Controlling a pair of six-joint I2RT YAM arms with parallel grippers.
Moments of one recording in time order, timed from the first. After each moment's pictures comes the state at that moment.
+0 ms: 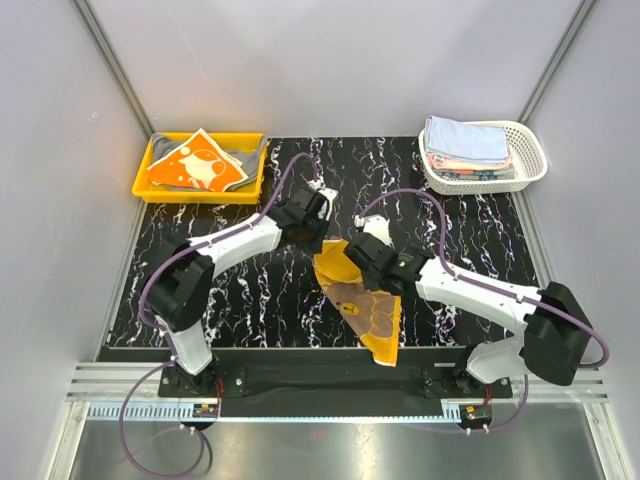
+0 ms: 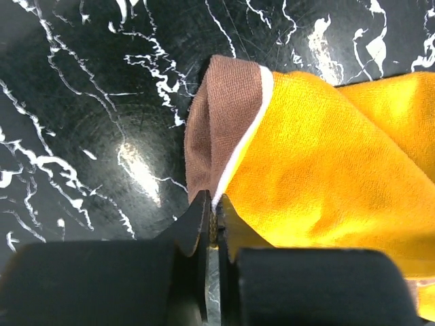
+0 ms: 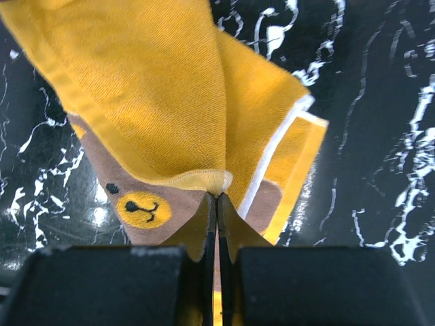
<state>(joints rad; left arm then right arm) -0.67 1.77 1.24 -0.43 0.03 -0.24 0.93 1.39 0.98 -0.63 0.43 0.58</state>
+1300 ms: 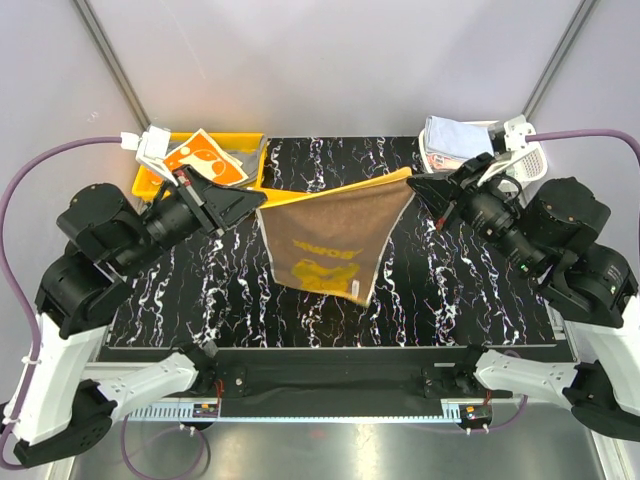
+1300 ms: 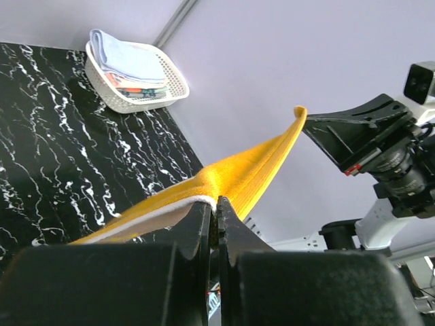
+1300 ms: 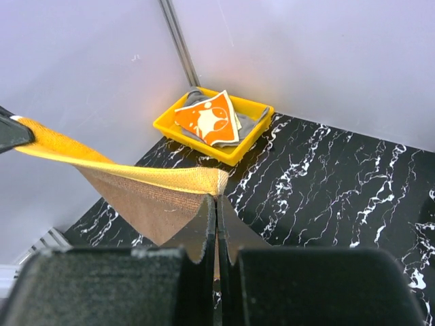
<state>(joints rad) -0.66 0.92 1.65 -0.72 0.15 -0.74 0.87 0.99 1.72 -0.69 0.24 0.23</state>
